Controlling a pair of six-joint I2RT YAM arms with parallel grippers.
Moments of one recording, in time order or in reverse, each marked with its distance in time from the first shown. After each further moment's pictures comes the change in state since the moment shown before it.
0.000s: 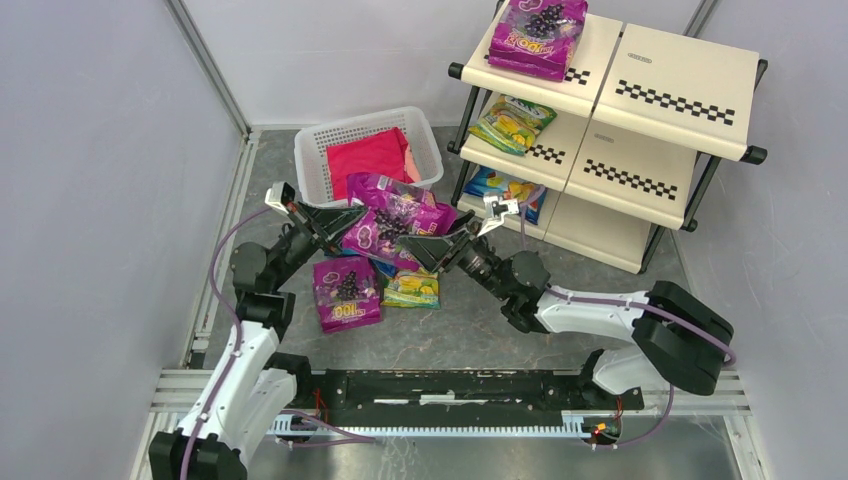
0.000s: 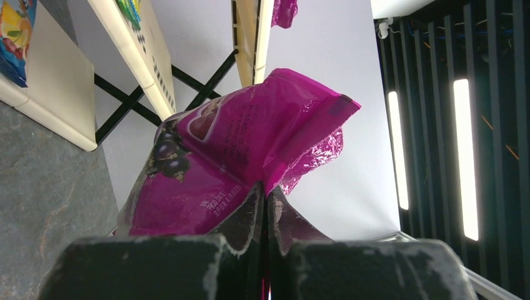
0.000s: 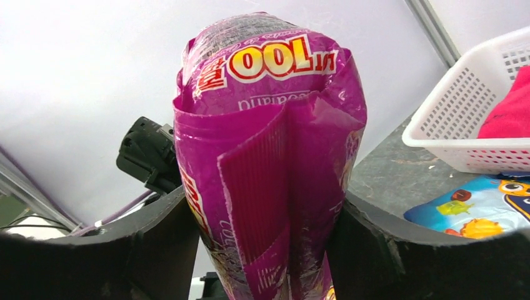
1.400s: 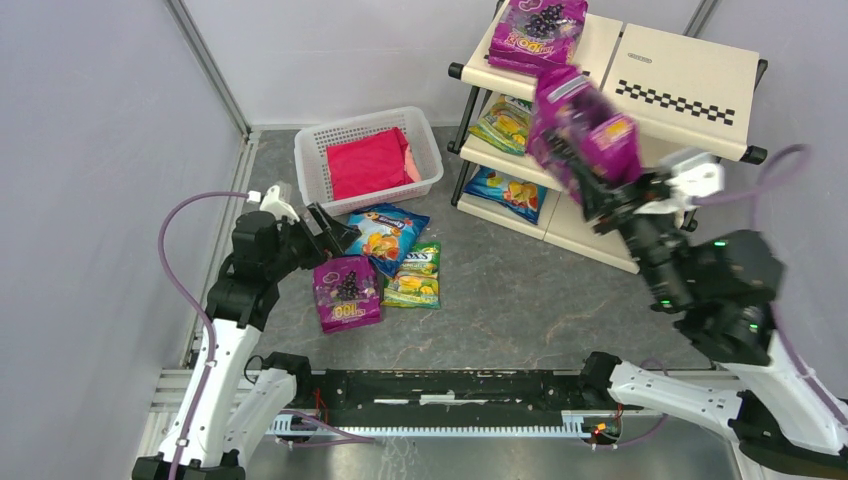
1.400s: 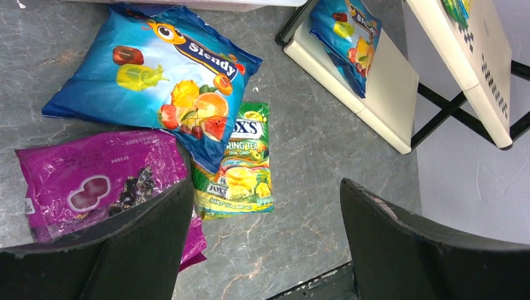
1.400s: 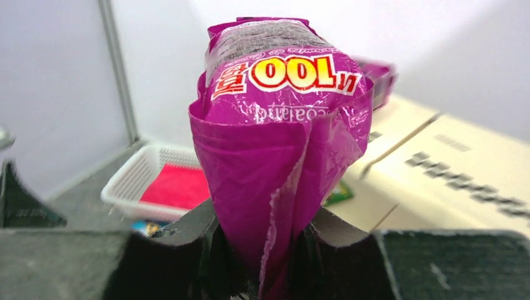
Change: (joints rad) left arm -0.010 -0.004 0.369 -1.172 -0.378 1.141; right arm -0.002 -0.654 0.708 -1.513 0.513 -1.011
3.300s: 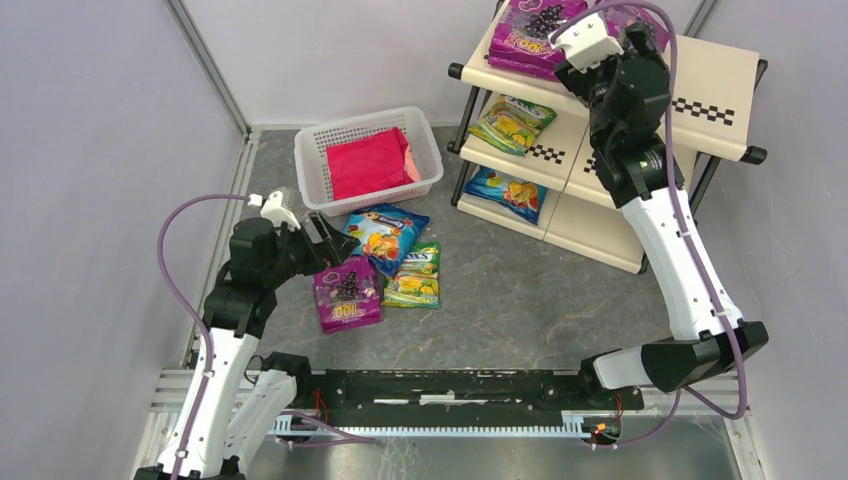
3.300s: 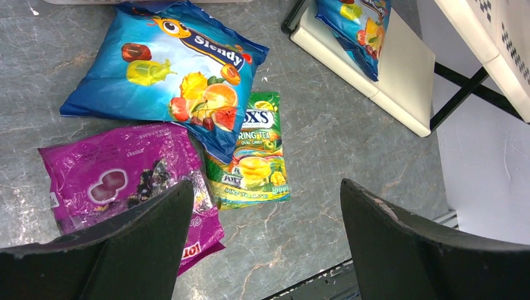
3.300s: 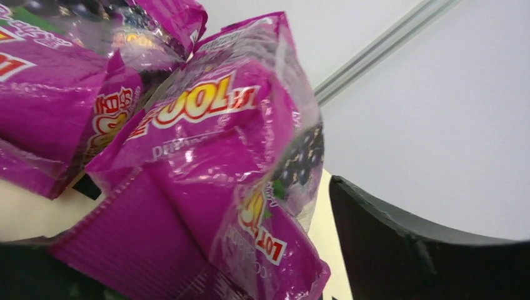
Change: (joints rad) left arm 0.000 -0.046 -0.013 -0.048 0.016 0.094; right arm -0.691 0.664 0.417 0.090 -0.044 -0.582
